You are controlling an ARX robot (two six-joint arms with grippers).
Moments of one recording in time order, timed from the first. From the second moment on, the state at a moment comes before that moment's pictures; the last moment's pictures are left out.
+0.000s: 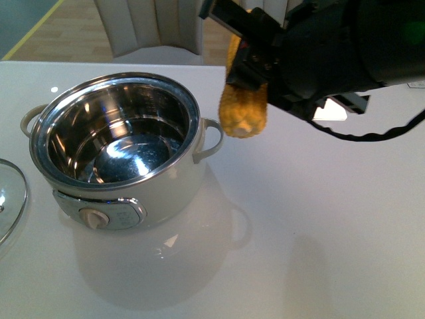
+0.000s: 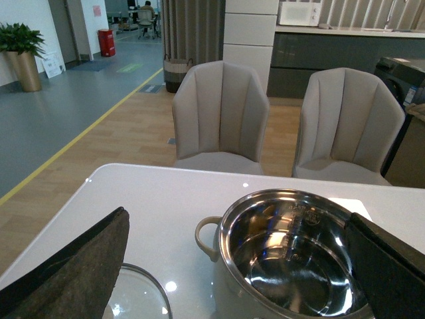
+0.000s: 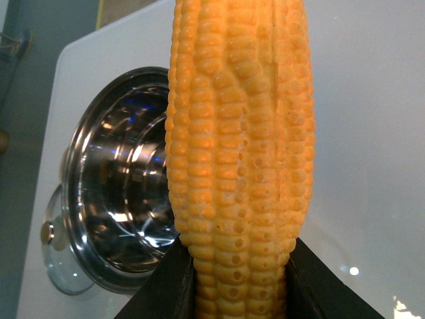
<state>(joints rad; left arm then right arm) 0.00 0.01 0.01 0.00 0.00 -0.01 0.53 1.76 0.91 0.25 -0.05 0.69</state>
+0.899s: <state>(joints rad) 0.00 0.01 0.01 0.00 0.00 -0.01 0.69 2.05 1.23 0.24 -0.15 0.92</state>
